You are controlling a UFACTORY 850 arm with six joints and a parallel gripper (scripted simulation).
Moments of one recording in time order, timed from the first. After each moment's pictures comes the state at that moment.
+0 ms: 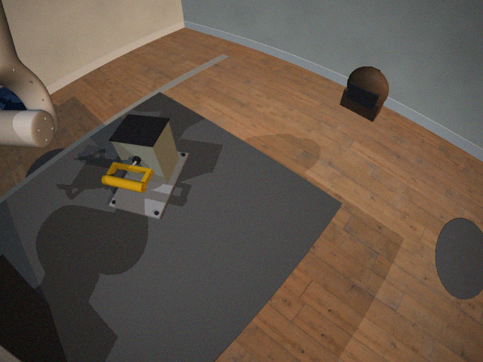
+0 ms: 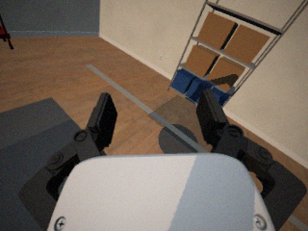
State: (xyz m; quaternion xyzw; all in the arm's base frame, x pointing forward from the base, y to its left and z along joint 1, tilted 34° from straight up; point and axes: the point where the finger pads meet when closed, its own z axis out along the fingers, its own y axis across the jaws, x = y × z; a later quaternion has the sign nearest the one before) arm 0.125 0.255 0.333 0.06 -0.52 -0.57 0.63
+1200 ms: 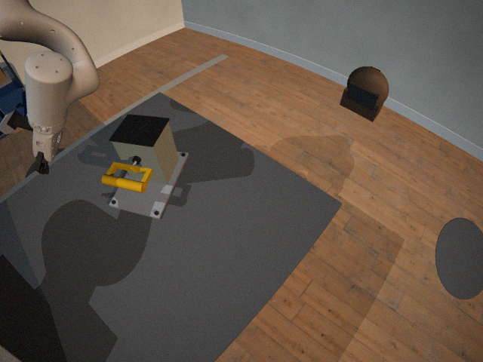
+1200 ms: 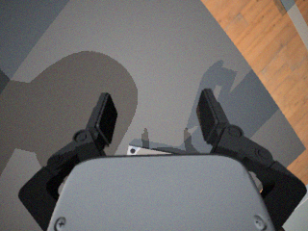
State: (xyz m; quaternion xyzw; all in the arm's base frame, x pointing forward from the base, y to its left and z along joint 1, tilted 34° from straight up) arm 0.313 0.211 0.140 -0.20 -0.83 -0.42 0.32
